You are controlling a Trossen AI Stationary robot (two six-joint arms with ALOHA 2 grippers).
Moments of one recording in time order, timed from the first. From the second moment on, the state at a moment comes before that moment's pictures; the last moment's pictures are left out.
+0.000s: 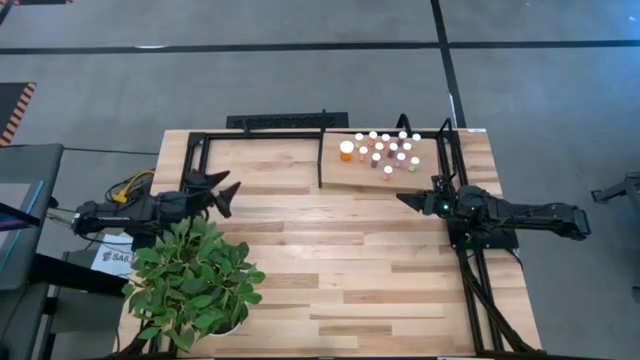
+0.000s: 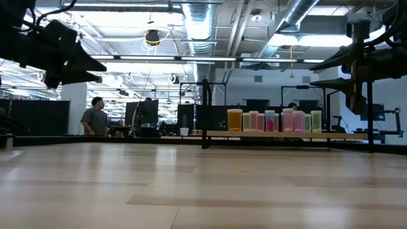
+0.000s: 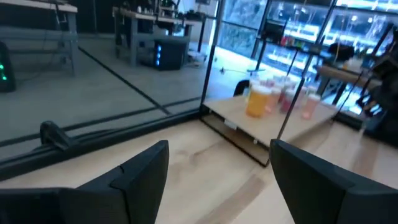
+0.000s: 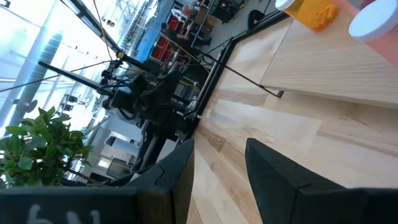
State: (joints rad) left arm -0.03 0.00 0.10 -0.26 -0.76 -0.32; right arm -0.12 0.13 0.01 0.04 0.18 1.08
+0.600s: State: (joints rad) left arm -0.03 0.00 0.06 0.05 -0.76 -0.26; right arm -0.12 0.13 0.01 0.04 0.18 1.08
